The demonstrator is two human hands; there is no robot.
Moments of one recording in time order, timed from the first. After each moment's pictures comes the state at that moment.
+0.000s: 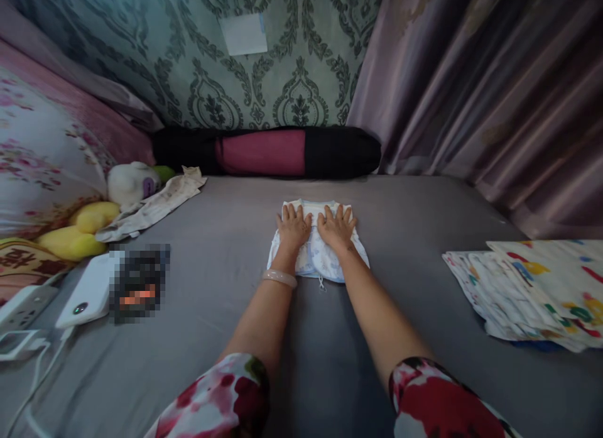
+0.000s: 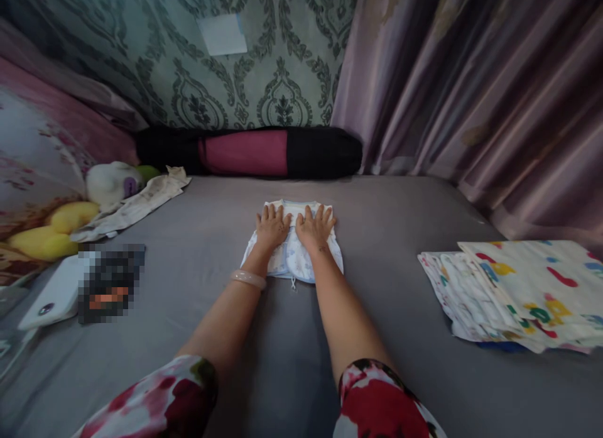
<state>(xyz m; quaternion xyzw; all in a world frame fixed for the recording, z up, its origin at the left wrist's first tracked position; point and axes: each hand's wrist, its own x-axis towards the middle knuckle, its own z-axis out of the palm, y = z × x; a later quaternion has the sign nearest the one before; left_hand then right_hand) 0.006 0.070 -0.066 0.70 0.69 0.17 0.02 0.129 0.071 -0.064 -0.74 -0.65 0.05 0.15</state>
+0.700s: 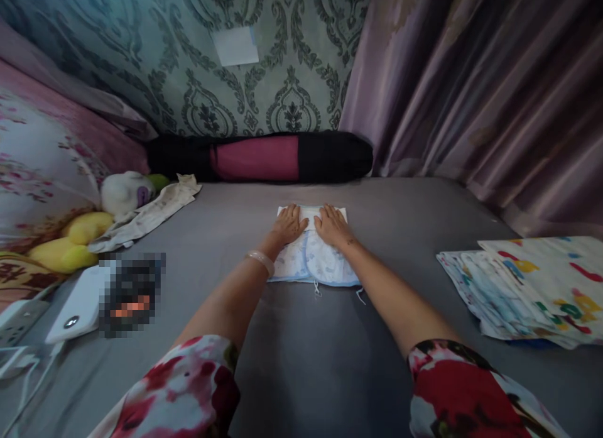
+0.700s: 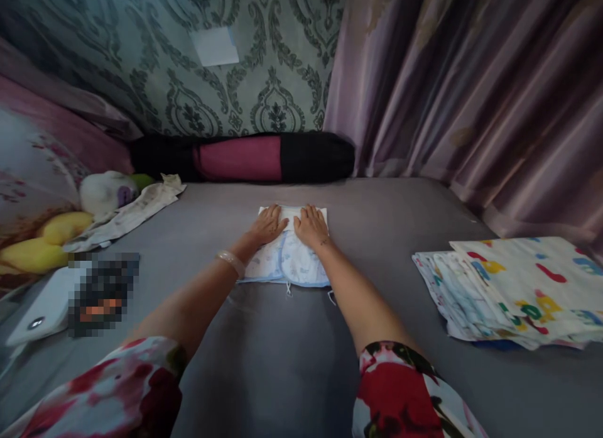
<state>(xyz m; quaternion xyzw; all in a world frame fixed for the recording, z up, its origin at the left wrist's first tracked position) -0.021 0.116 -0.080 0.84 0.53 0.12 -0.05 0.153 0.094 -0.067 -0.62 -0.77 0.03 0.13</state>
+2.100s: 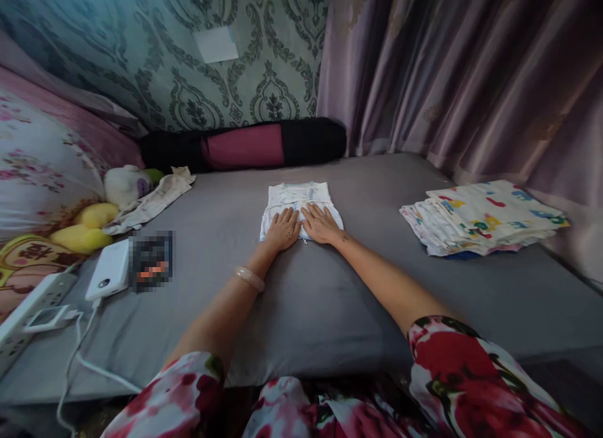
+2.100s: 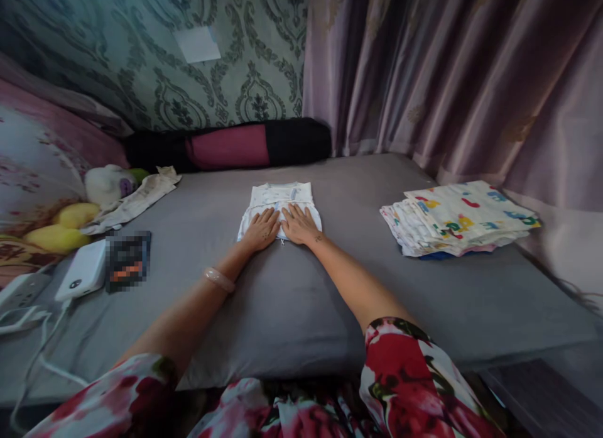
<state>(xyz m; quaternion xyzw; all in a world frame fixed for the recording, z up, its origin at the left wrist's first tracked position) -0.013 -0.018 -0.060 0.84 0.54 0.05 0.03 0.150 -0.019 -0.058 -0.57 -0.82 0.06 0.08</state>
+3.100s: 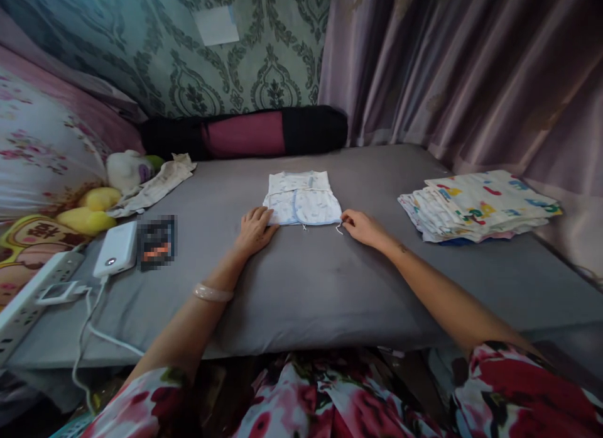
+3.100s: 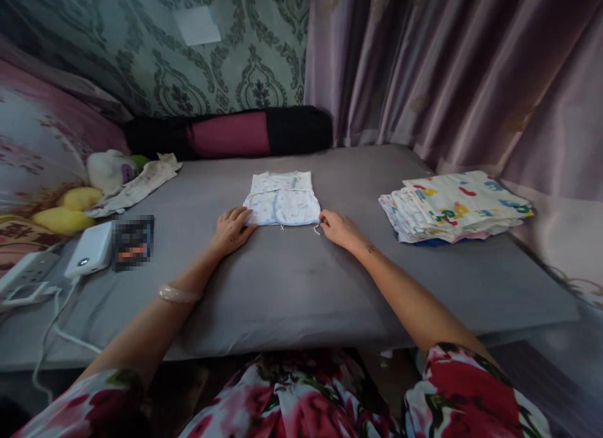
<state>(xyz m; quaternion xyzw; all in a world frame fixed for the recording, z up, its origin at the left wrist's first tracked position) -0.091 -0.066 -0.054 0.83 0.54 0.15 -0.03 0.243 -0.088 -0.033 -0.63 -0.75 0.14 0.13</state>
